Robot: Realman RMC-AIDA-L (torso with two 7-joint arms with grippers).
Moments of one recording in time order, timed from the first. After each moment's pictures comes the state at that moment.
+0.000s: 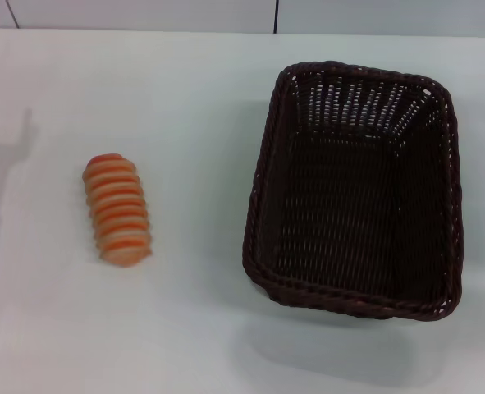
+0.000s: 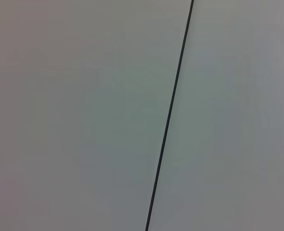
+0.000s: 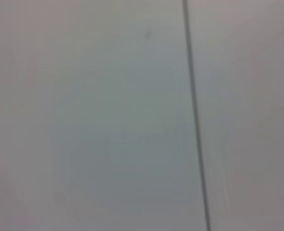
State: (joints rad) left arm -0.28 -2.07 -1.46 -0.27 2.74 1.33 -0.34; right arm 0.56 2.09 -1.65 -0.26 0.69 -1.05 -0.03
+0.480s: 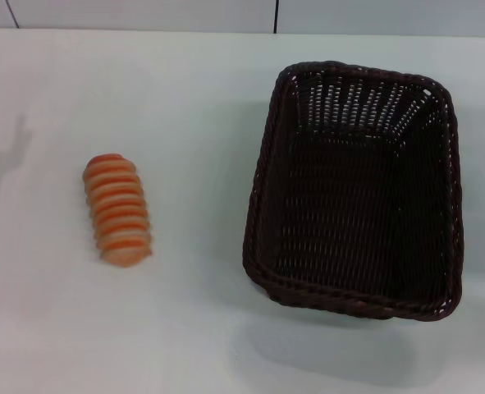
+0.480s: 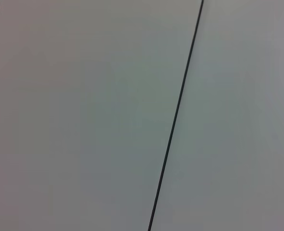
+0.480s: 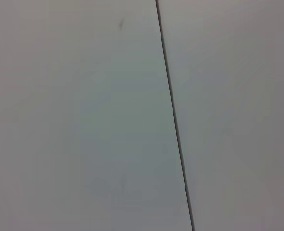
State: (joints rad) left arm -0.25 -2.07 -1.45 -0.27 2.73 1.39 -0.39; right arm 0.53 2.09 -1.64 -0.25 0.68 -1.06 0.02
